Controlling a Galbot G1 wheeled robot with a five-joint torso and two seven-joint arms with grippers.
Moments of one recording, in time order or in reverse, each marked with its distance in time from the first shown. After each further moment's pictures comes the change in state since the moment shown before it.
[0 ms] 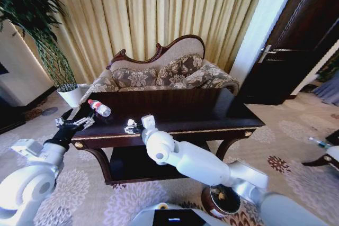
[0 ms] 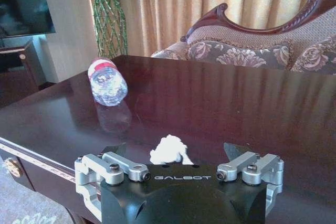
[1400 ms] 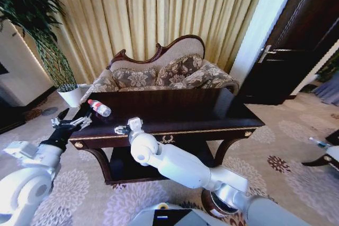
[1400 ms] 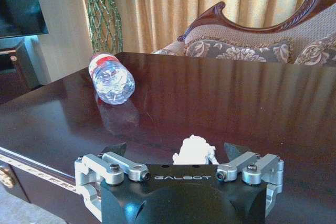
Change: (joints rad) left arm 0.026 -0.026 -0.038 -0.025 0.002 -0.010 0.013; right arm -0.058 0.140 0.004 -0.159 -0.158 0.018 -0.045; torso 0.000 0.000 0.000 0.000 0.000
